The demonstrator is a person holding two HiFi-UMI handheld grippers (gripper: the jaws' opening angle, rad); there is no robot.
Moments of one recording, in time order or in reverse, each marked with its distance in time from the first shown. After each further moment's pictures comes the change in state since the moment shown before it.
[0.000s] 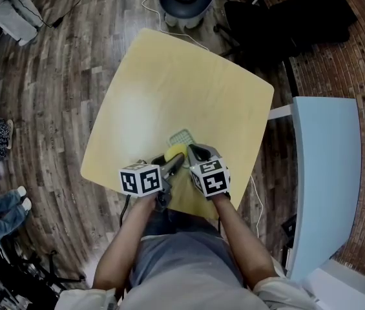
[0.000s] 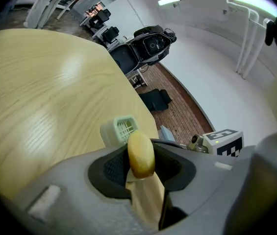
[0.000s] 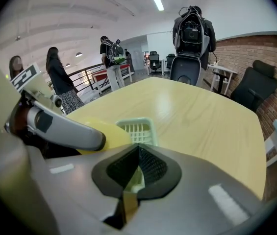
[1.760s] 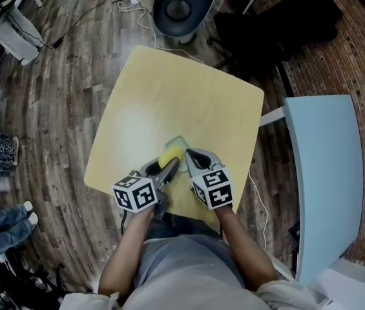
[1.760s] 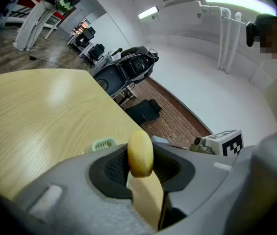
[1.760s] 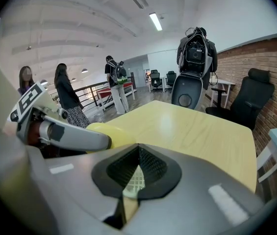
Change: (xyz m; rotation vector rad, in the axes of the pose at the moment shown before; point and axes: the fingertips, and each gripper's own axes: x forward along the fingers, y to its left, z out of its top) left arm -0.032 -0.055 0.033 0.161 -0.151 -0.049; right arm -0.064 0.015 0.046 0.006 -0.211 0.030
